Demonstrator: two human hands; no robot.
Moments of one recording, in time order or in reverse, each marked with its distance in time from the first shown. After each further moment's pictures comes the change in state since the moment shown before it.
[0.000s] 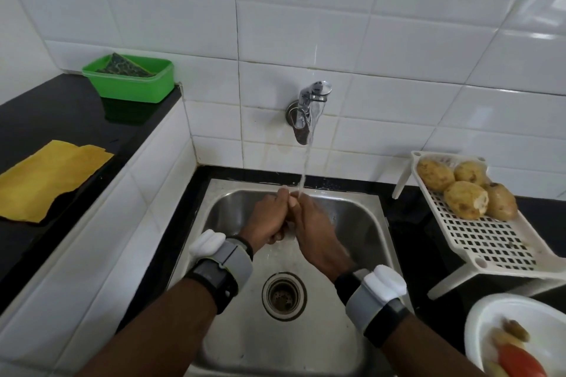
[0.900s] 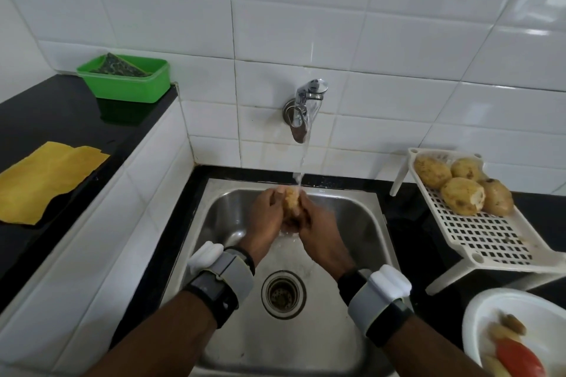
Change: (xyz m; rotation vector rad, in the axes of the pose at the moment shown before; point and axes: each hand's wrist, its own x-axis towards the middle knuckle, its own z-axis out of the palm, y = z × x) left_hand 0.002 -0.010 0.011 -0.075 0.228 0.114; right_hand -0.010 -0.013 -0.018 0.089 -0.022 0.135
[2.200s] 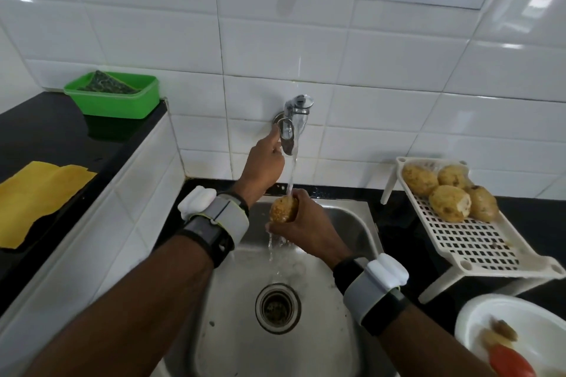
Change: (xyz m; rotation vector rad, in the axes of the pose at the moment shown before) left_hand 0.046 0.102 -0.018 0.244 -0.098 0.354; right_hand 0.025 -0.023 -0.018 -0.082 -0.053 0.127
